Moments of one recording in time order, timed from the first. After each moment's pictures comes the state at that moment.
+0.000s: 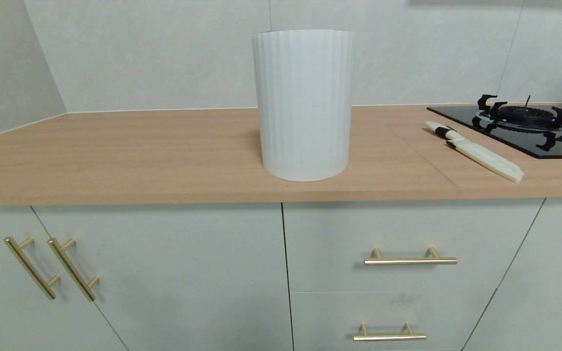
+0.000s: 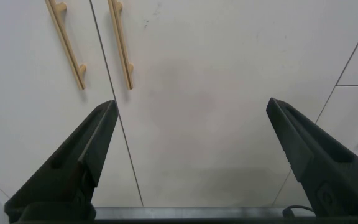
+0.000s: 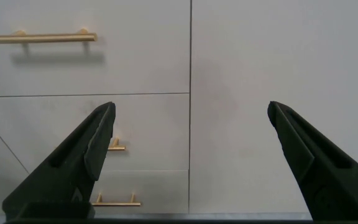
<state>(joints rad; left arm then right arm) 0.00 0.00 0.00 0.00 0.01 0.00 0.00 0.00 0.00 0.00 0.00 0.01</state>
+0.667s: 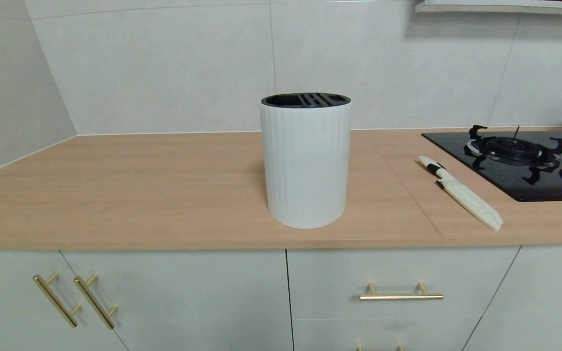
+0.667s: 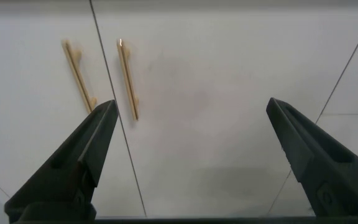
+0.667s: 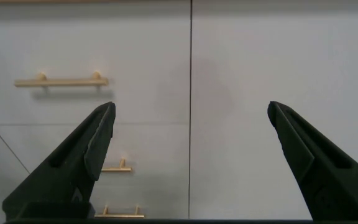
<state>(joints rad) 0.00 0.00 0.00 0.00 0.01 0.00 0.00 0.00 0.00 0.00 0.00 0.01</state>
